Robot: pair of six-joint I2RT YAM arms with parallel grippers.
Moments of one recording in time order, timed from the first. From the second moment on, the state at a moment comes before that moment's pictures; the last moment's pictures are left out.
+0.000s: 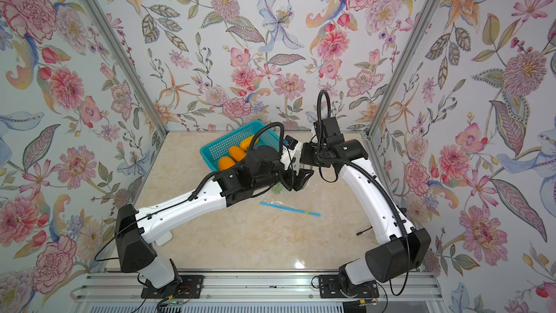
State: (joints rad) left arm -1.01 1.68 1.57 -0.24 -0.01 -0.24; right arm 0.38 1.47 1.61 -0.97 -0.09 0.45
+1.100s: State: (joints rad) left arm -0.92 1.78 1.65 -0.28 -0.05 -0.35; right arm 0.42 1.36 1.42 -0.78 -0.12 0.46
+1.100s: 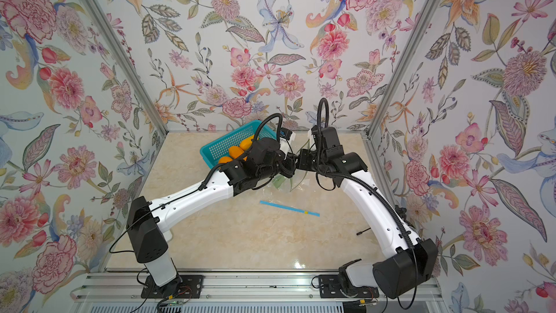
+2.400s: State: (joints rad) left arm -0.95 1.76 1.60 -0.15 -0.26 -0.31; right arm 0.42 1.38 1.38 -0.81 0.28 0.52
